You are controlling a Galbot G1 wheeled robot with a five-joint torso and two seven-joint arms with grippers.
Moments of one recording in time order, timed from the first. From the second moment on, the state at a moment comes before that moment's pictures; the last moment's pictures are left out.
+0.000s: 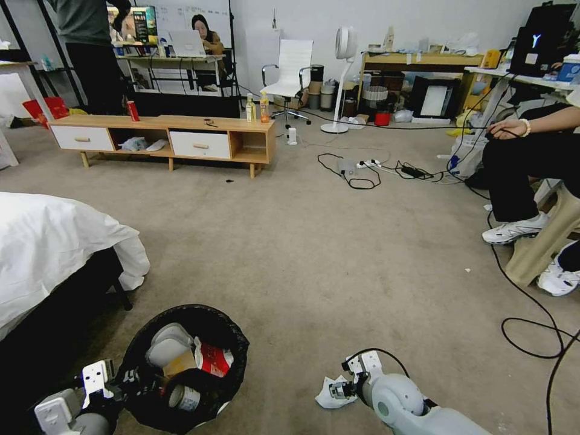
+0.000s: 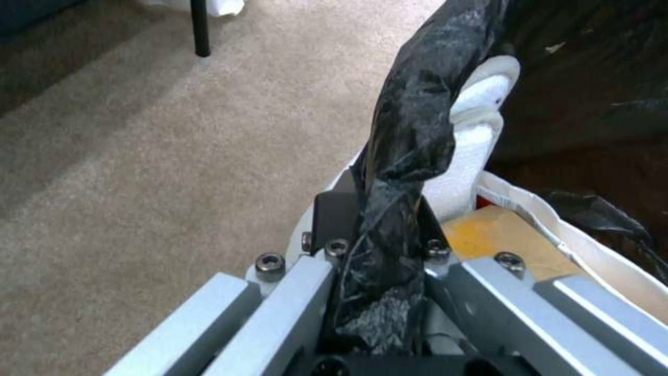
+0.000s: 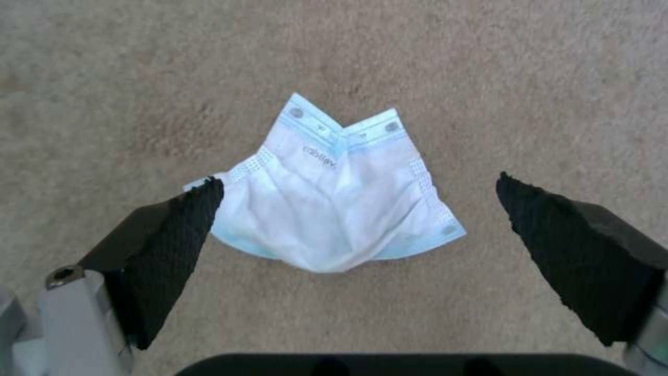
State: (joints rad) left arm 1.60 -1.49 -0.92 -2.19 -0.50 0.66 -0.05; right arm -0.86 0.98 -0.30 1.49 0.95 -0.63 0.41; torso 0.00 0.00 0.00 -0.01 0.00
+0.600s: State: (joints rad) left arm 1.61 -1.50 -0.92 -2.20 -0.50 0.66 -0.05; right arm -0.84 1.03 -0.34 1.38 0.90 -0.56 0.36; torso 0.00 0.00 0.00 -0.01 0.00
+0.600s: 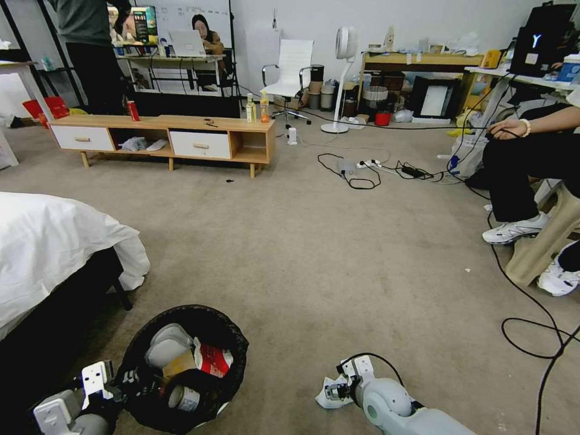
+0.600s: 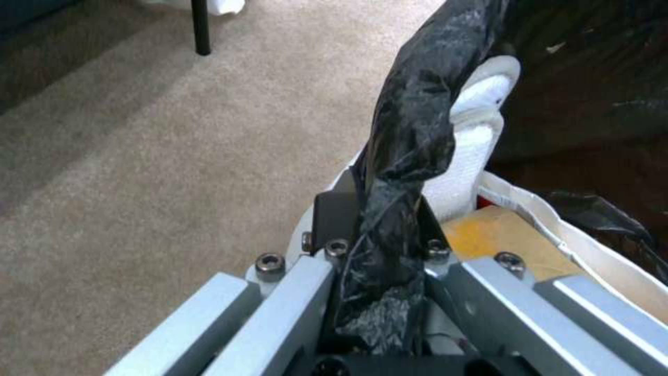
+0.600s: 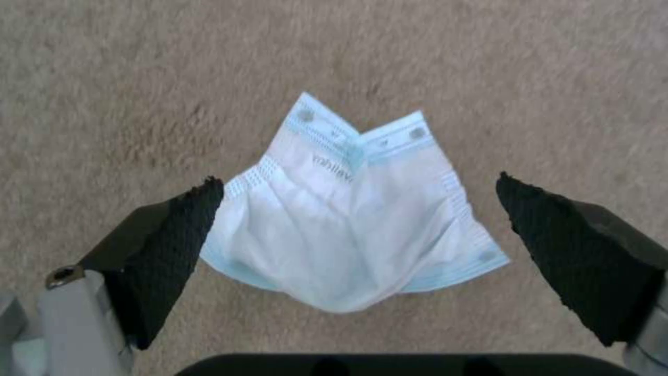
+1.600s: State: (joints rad) left arm 1.61 -1.49 -0.92 -2.19 -0.50 0.66 -0.05; right arm -0.85 1.11 -0.35 1.22 0.83 -0.49 0.32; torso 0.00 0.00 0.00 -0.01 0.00
